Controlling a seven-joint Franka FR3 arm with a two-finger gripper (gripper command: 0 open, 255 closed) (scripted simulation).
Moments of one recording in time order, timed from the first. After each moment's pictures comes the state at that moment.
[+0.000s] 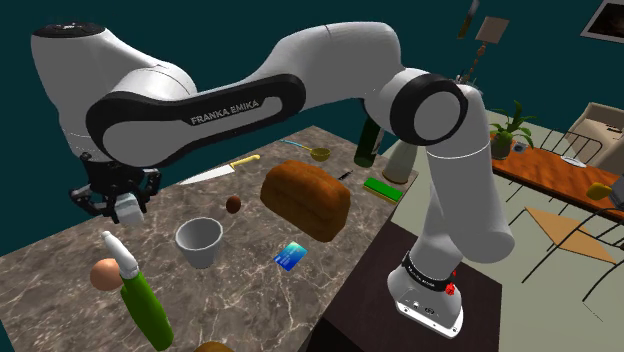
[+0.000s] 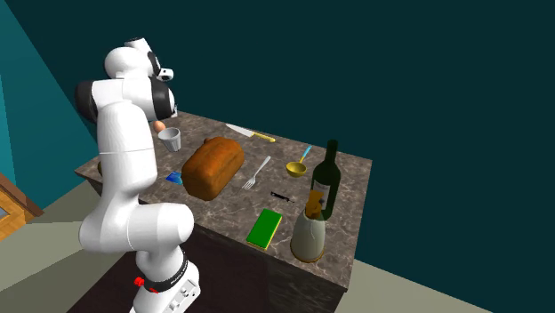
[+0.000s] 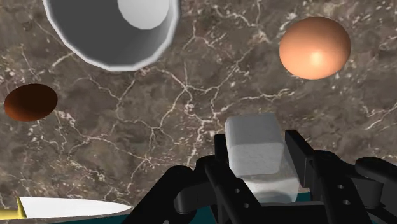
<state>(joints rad) 0.55 0.58 0.26 -1.32 -0.26 1.96 0.96</state>
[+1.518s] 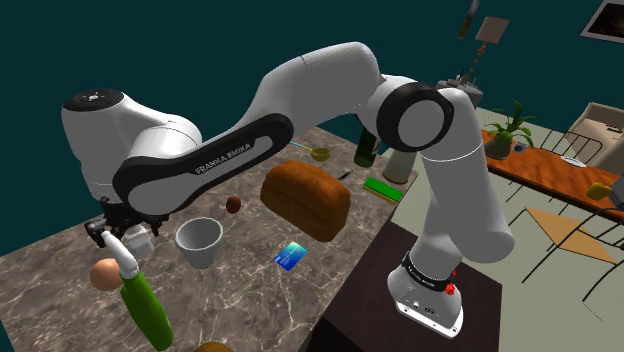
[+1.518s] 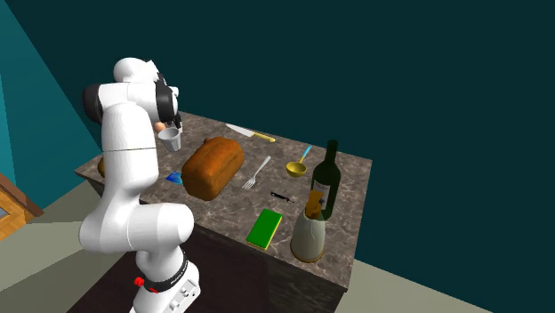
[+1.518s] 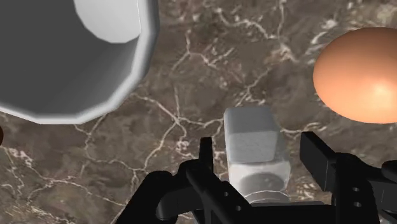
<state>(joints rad) 0.55 0.64 0.24 -1.44 -0.29 2.13 0.99</state>
